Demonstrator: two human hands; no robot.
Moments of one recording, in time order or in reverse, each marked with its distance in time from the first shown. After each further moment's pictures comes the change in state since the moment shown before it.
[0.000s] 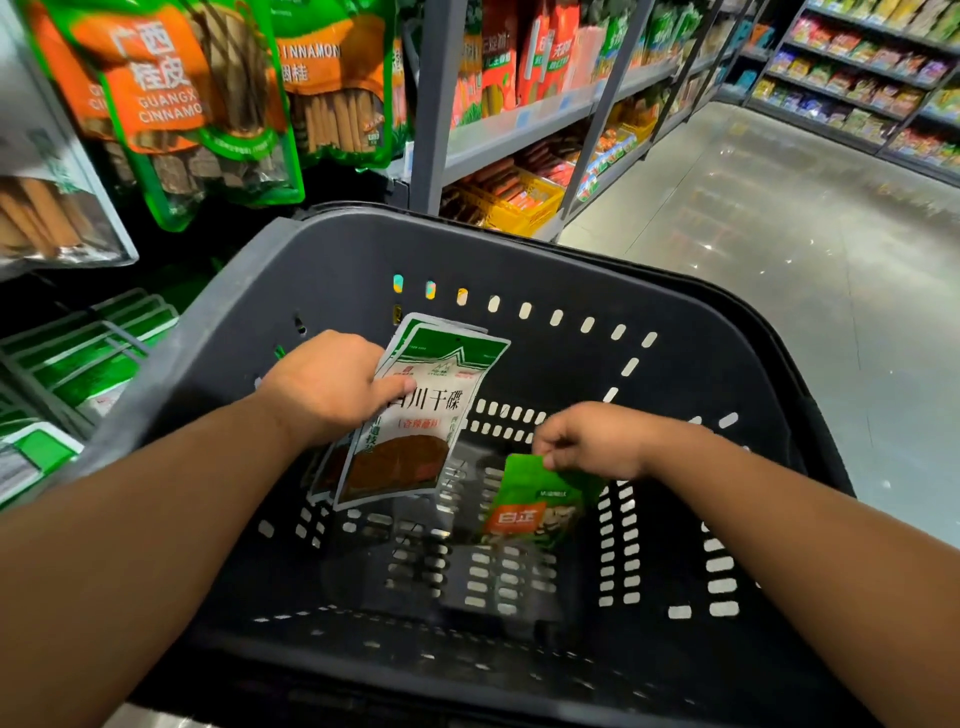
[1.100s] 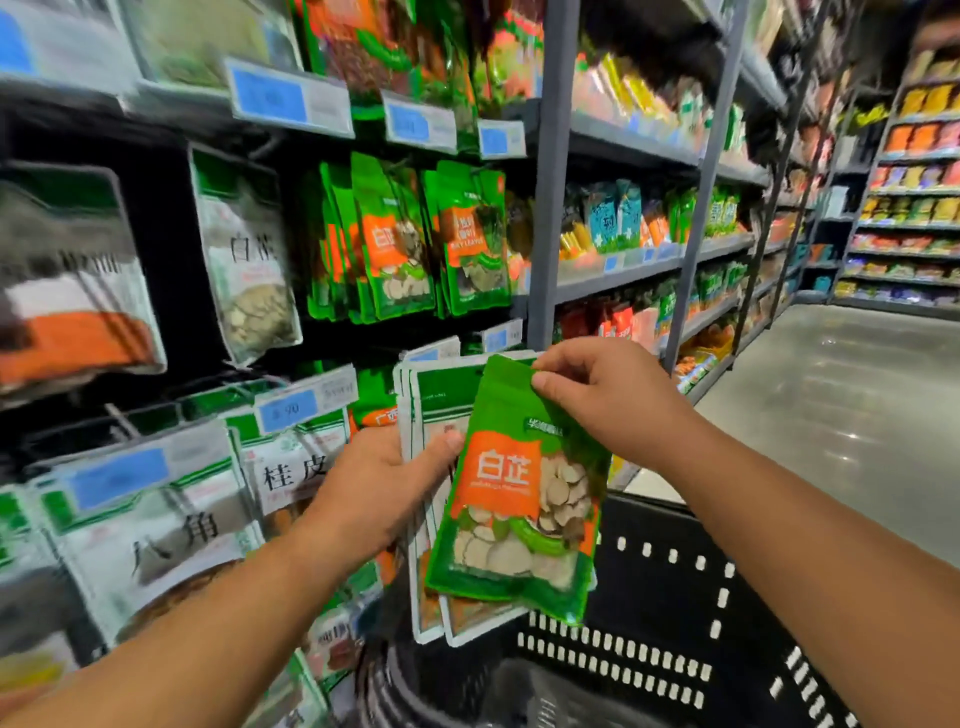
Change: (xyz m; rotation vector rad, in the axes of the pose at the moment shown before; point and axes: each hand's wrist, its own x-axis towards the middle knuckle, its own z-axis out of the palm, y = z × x) left_hand -0.138 0.031 -0.185 -0.659 0.650 0.143; right_hand -0.110 -0.200 -0.211 0.229 1.040 -0.446
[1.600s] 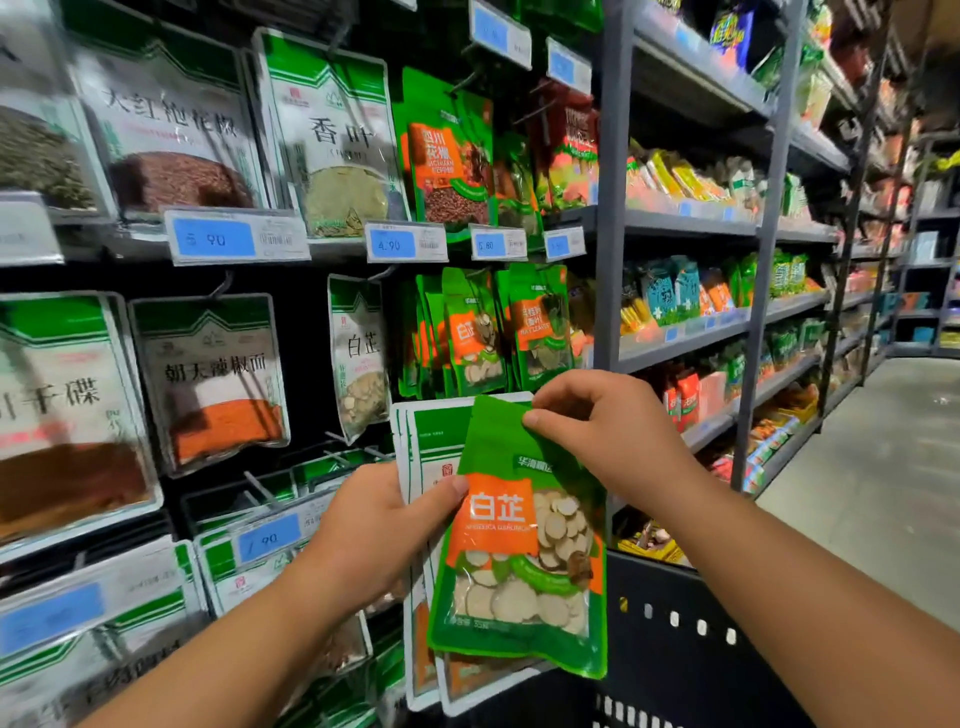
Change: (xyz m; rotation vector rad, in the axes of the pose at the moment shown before) left_hand -0.027 0.037 -0.079 0.012 0.099 -0.021; right_hand 0.021 -0.076 0.007 0.214 0.132 -0.091
